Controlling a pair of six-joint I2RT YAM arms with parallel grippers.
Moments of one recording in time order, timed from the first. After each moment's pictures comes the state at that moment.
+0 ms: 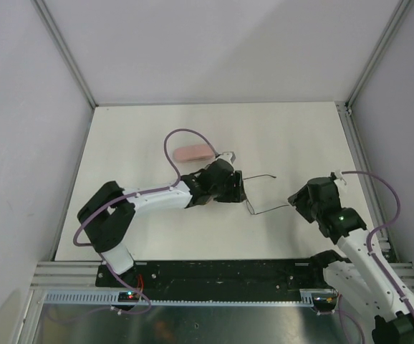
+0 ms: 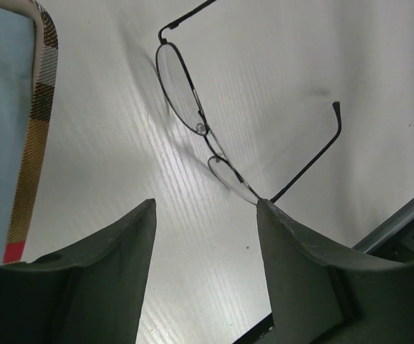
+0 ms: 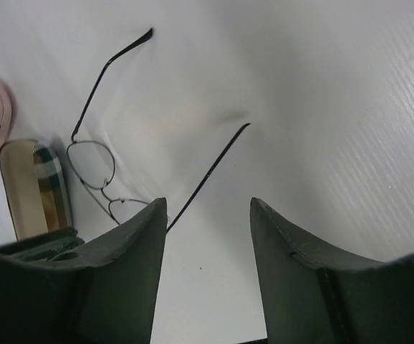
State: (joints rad) left arm -0.91 1.68 1.05 -0.13 -0.01 -0.73; right arm 0.33 0.71 0.59 -0.68 0.22 0.98
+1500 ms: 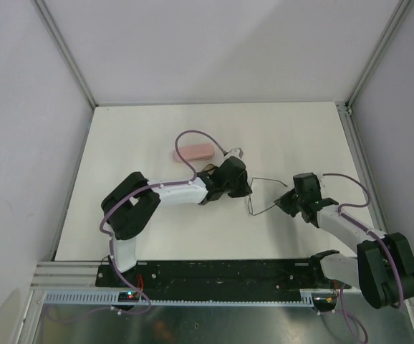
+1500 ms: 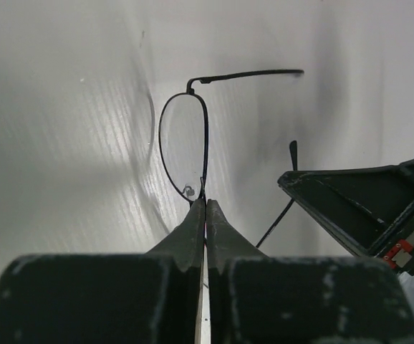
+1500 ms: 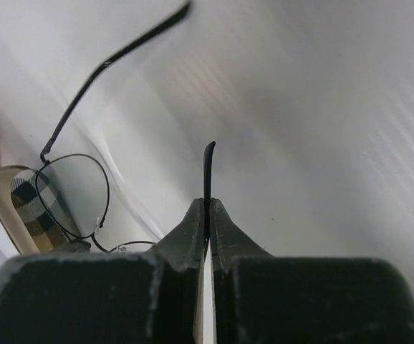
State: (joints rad) left arm -0.93 1.87 1.17 -0.01 -0.06 -0.89; right arm 0.27 1.14 0.44 -0.19 0.02 1.18
